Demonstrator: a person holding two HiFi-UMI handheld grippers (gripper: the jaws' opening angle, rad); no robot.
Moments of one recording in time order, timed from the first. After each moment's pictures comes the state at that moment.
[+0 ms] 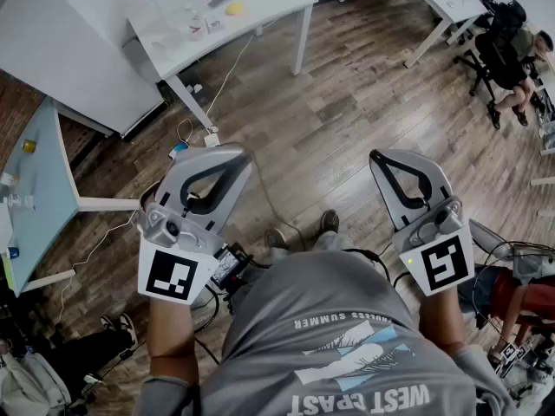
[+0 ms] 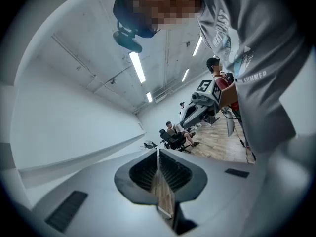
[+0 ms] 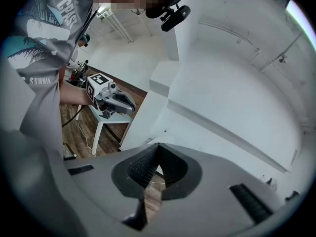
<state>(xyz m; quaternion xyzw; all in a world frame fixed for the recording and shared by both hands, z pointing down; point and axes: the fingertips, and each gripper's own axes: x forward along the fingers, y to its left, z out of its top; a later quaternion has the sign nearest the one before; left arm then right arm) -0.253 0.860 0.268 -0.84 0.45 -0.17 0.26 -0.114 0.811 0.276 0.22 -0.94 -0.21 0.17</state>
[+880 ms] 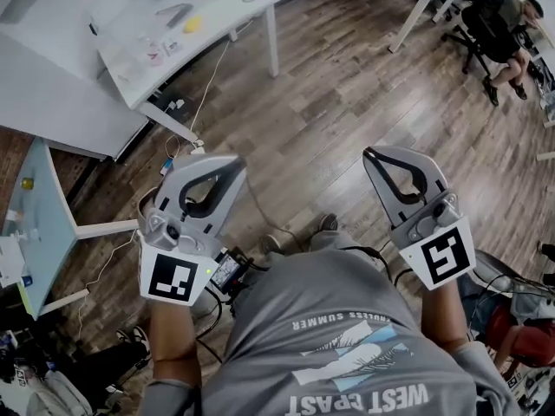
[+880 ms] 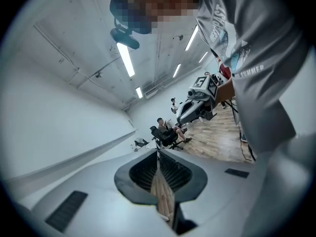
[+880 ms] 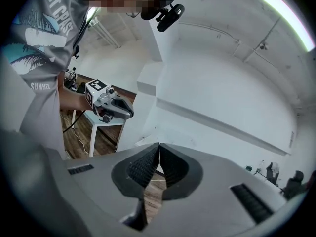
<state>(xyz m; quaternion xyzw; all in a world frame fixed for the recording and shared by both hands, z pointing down) -0.151 0.764 0.279 -0.85 0.41 -0.22 0.26 -0.012 0.723 0.282 0.24 -0.95 -0.16 0.13</state>
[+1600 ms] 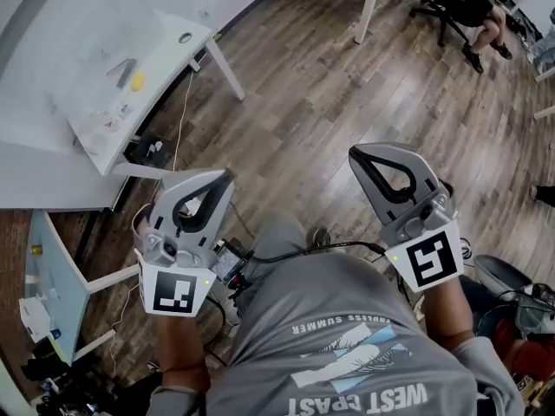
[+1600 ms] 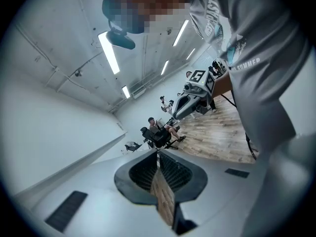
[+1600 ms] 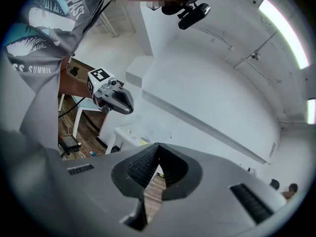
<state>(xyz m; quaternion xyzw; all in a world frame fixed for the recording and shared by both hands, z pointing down) -0.022 0.622 0.282 -0.85 0.35 -0.26 0.29 0.118 0.595 0.288 0.29 -0.92 -0.22 0.16</state>
